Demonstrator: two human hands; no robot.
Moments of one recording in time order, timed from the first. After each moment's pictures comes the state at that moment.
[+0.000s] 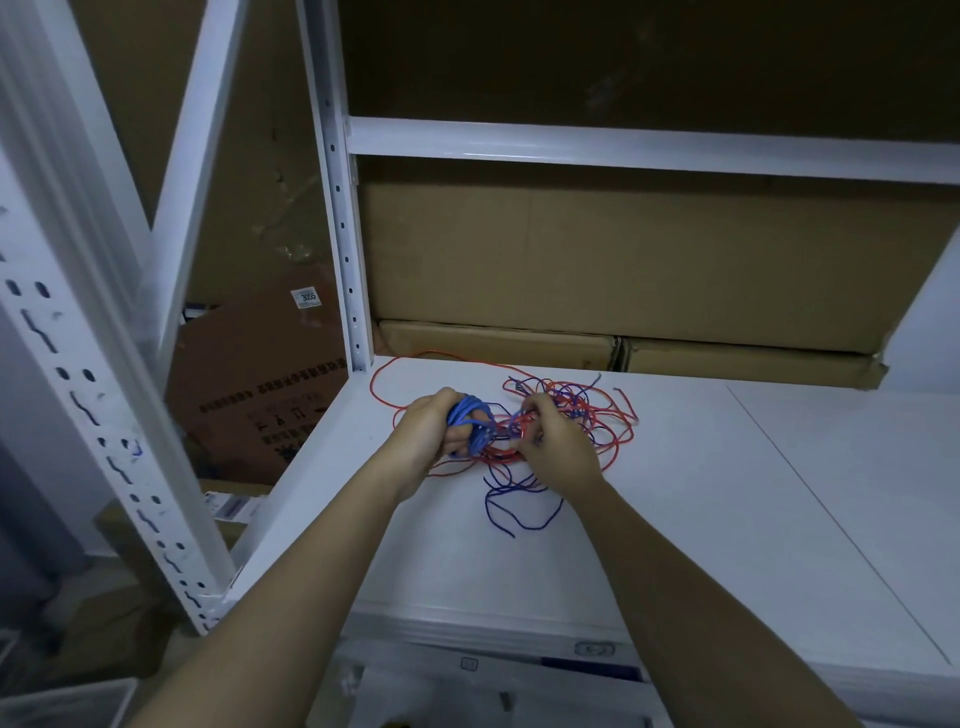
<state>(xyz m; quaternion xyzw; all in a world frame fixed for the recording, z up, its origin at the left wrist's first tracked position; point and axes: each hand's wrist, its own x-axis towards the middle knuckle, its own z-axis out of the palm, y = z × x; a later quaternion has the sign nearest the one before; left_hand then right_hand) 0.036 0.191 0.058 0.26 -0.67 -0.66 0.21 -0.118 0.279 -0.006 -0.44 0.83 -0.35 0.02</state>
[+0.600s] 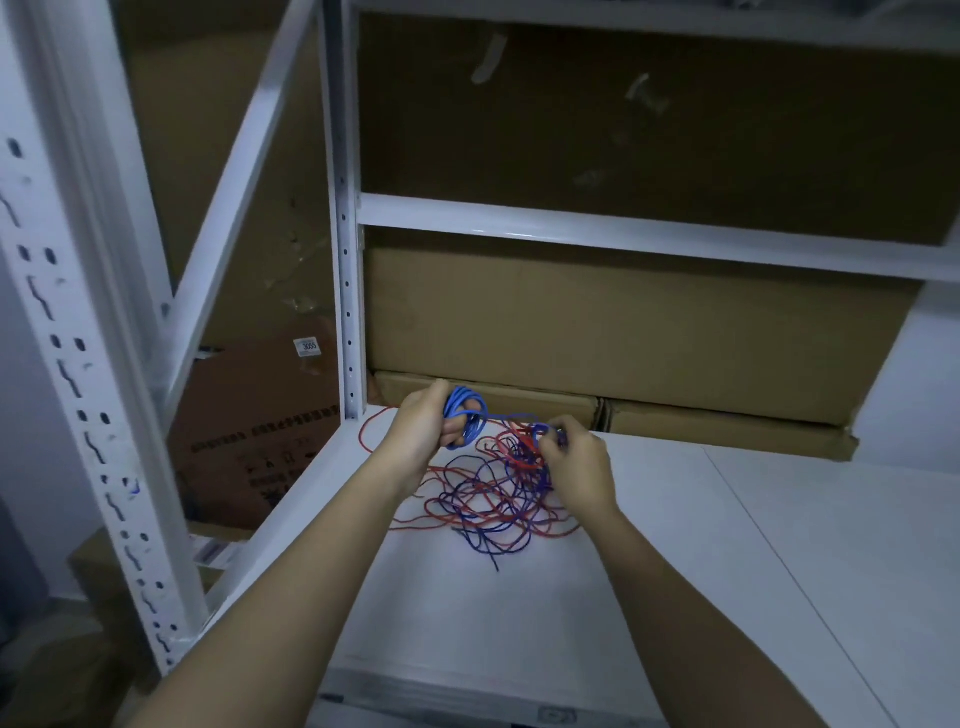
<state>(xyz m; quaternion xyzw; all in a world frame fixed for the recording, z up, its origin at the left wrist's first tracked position) 0.018 0.202 0.111 0.21 -0.64 -0.67 0.32 -0.140 0.303 0.048 -0.37 0.80 -0.46 -0.07</state>
